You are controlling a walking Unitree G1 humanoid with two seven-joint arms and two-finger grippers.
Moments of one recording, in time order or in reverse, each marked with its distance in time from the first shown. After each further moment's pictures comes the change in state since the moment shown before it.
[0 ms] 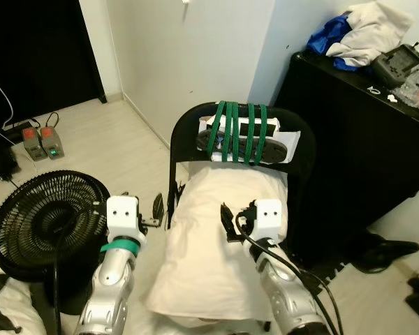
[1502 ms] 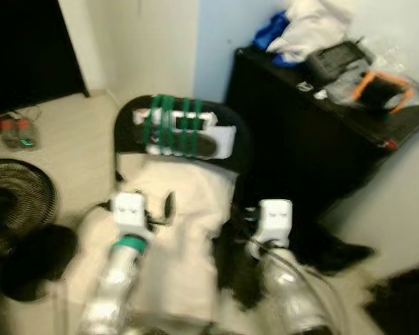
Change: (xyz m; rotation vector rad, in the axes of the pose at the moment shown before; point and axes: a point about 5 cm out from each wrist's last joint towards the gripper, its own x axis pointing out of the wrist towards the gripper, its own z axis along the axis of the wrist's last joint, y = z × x) left arm -0.001 -0.002 0.007 -0.042 -0.007 -0.054; right arm -0.001 -0.007 0.006 -0.070 -0.038 -0.085
